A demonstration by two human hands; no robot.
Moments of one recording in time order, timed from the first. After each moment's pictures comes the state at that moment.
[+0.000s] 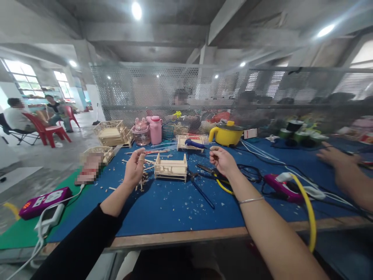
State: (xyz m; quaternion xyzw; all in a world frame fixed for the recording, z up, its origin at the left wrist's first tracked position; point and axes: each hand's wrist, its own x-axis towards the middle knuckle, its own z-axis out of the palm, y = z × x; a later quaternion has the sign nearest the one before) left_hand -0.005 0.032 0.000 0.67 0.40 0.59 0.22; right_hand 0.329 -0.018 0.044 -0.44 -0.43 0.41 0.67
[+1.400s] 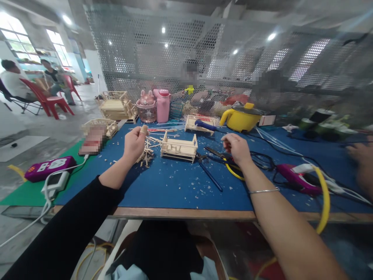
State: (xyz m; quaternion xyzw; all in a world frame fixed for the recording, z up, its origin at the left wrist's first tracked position) left_hand -0.020 0.031 0.013 0.63 0.47 0.60 0.15; right_hand 0.341 -0.014 0.021 -0.58 -0.53 0.19 0.59
